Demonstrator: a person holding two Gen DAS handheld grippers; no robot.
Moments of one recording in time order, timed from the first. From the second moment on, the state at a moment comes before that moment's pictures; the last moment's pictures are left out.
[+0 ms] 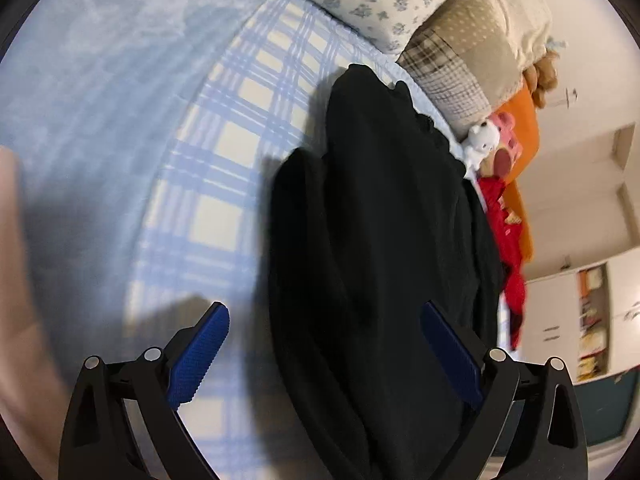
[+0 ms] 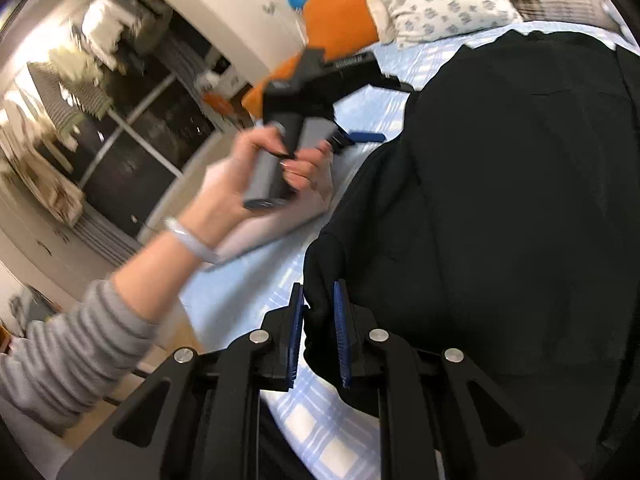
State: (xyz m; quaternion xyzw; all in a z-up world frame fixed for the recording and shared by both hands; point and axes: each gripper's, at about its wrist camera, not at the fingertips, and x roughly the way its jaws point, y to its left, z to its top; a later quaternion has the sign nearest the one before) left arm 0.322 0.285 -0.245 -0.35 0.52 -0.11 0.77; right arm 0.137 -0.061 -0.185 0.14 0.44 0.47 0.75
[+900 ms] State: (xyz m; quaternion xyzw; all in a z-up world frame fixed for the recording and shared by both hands) left arm 0.367 0.283 -0.255 -0.27 0.56 -0.08 0.78; right arm 0.052 0.060 -0.227 -0.18 0.41 0.46 0.77
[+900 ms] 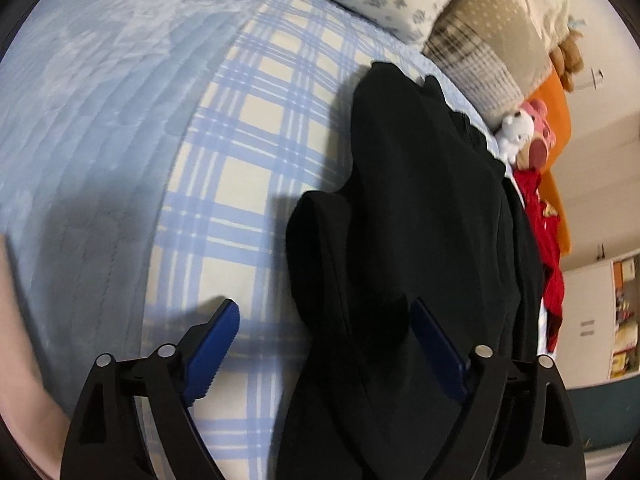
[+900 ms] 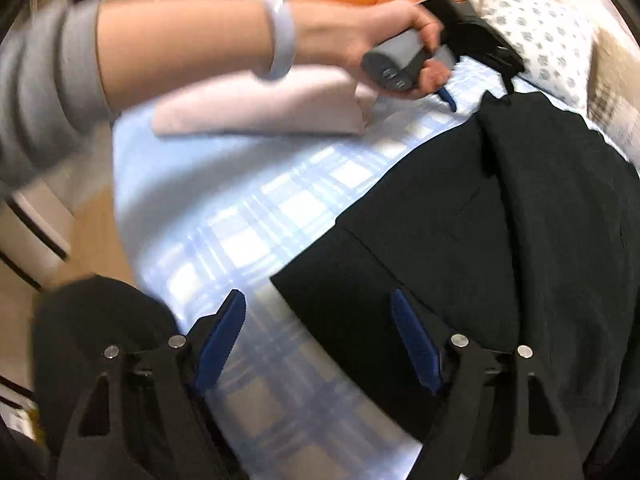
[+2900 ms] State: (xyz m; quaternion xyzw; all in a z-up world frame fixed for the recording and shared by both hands) left arm 0.410 0.032 -0.136 0.03 0.52 -0.03 0.85; right arm 0.107 -0.175 -0.173 0.17 0.39 0.33 0.84
